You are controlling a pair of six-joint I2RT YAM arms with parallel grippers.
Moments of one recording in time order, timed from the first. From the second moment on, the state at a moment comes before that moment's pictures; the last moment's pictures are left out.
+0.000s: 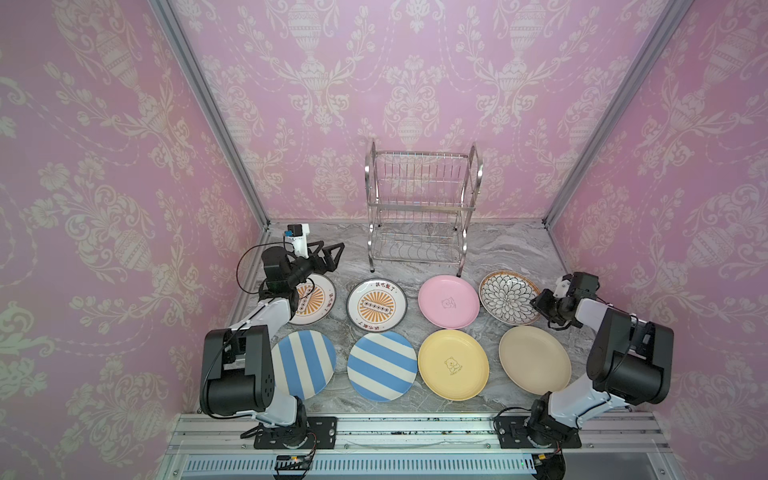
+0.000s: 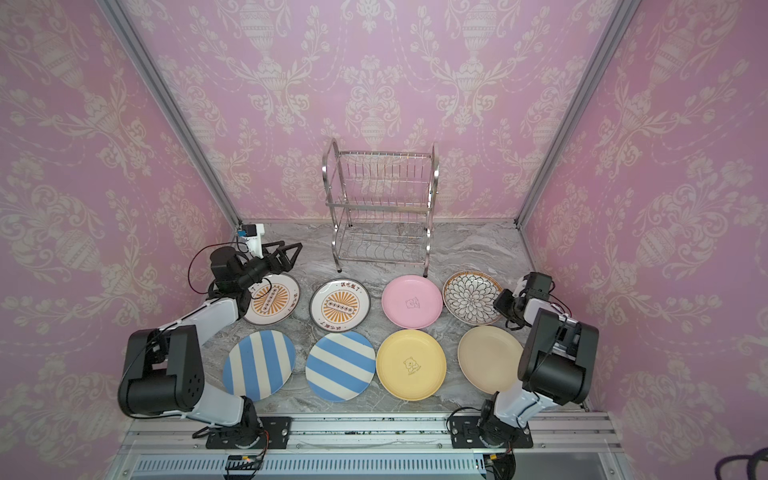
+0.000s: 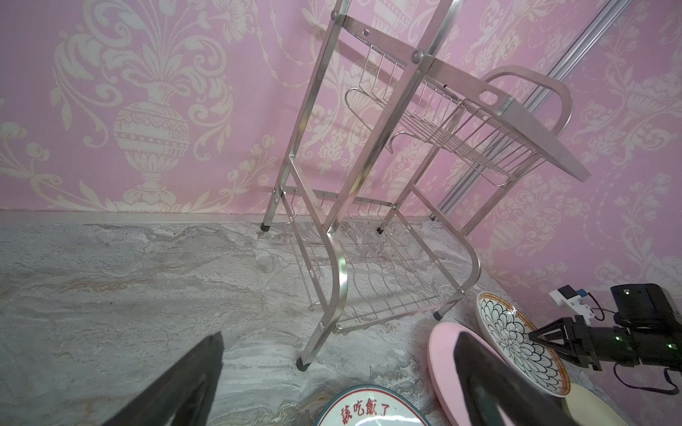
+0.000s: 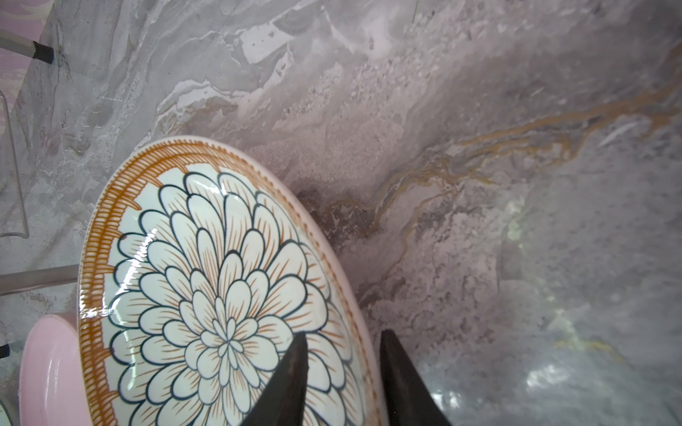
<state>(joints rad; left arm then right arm) 0.12 1.52 0.78 0.62 0.73 -0.39 -0.47 1.61 0.79 -0.22 -0.34 0.29</state>
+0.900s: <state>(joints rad) 0.09 1.52 0.91 0.47 0.75 -0.38 -0.47 1.53 0.77 -0.21 -0.37 0.31</state>
